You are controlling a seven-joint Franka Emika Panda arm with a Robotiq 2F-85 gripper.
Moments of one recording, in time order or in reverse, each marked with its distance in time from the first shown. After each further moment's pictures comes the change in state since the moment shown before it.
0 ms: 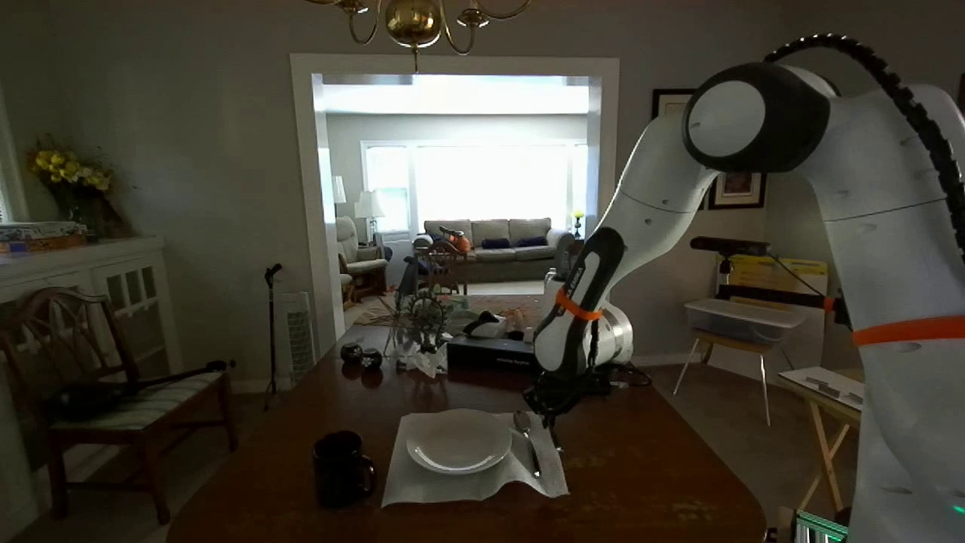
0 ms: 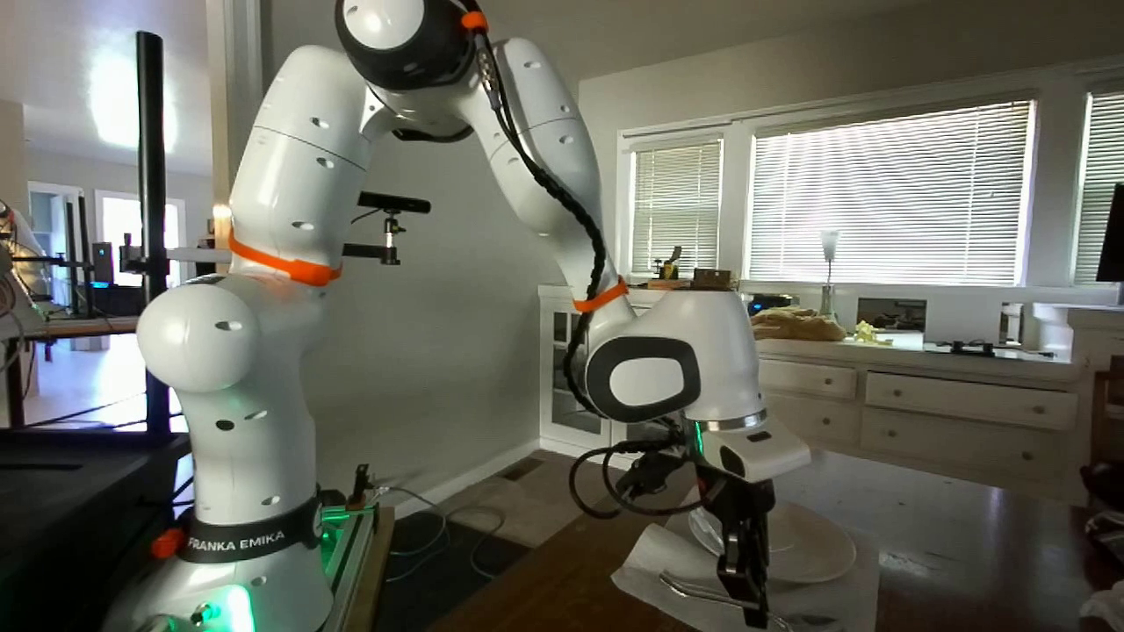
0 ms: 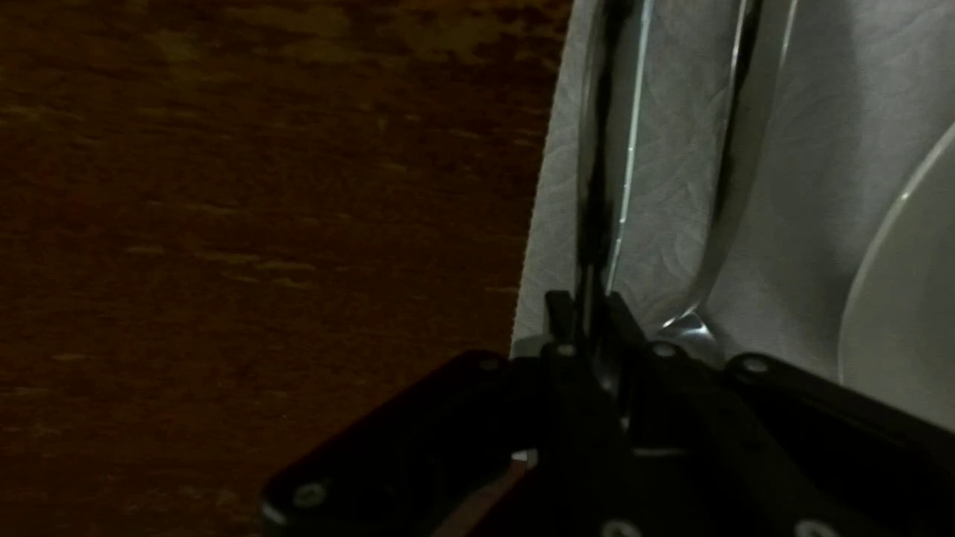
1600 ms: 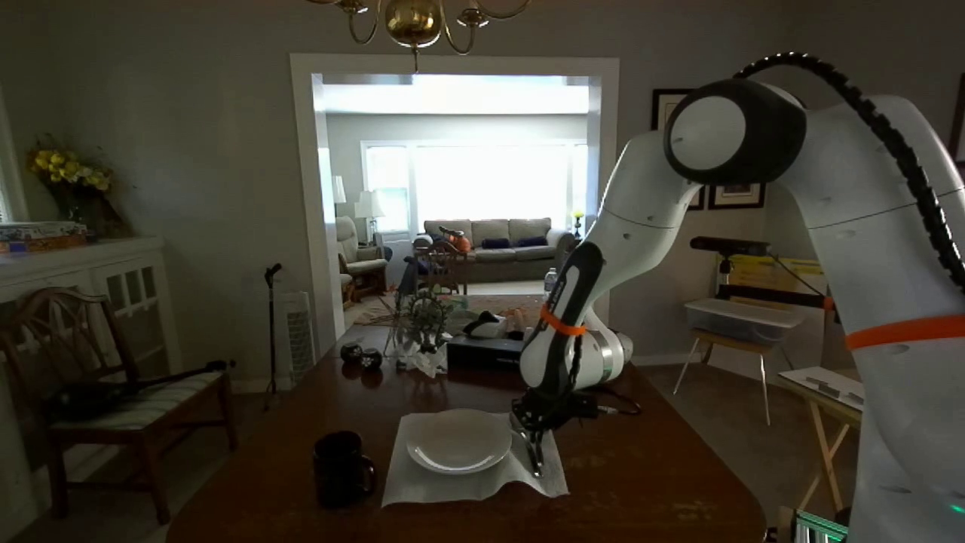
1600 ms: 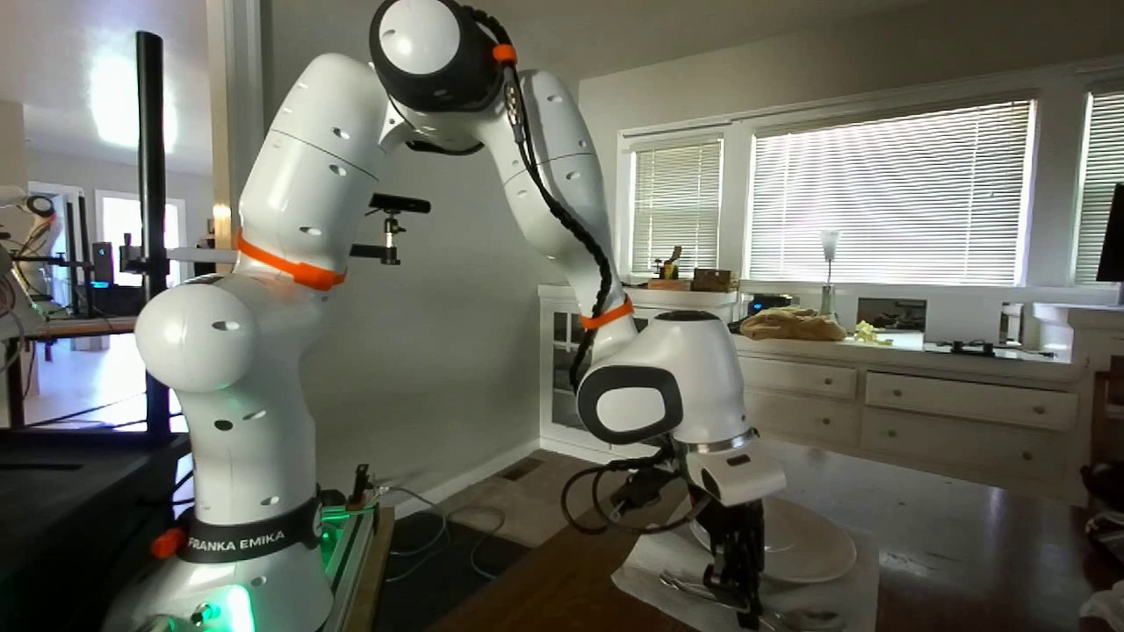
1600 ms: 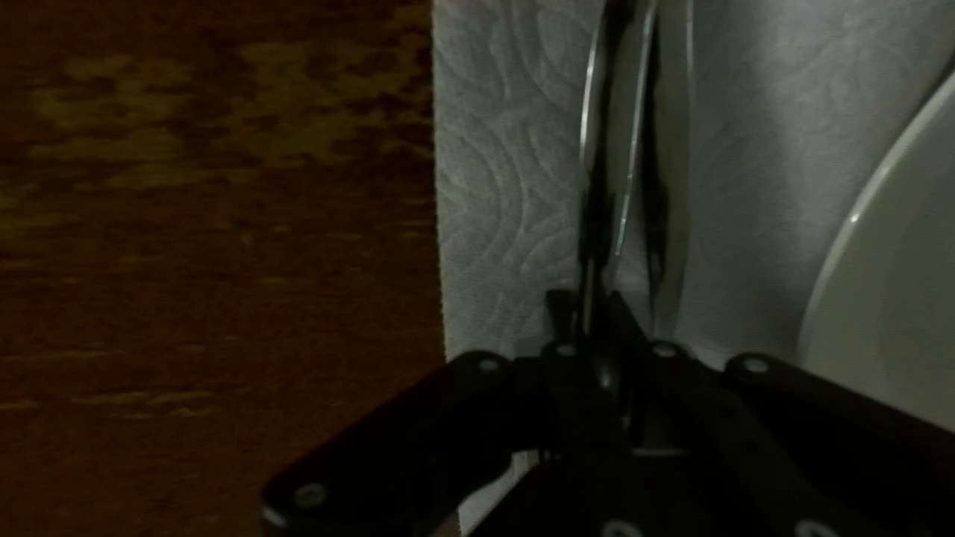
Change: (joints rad) arm -0.018 0.074 0.094 0.000 0.192 0.122 0.006
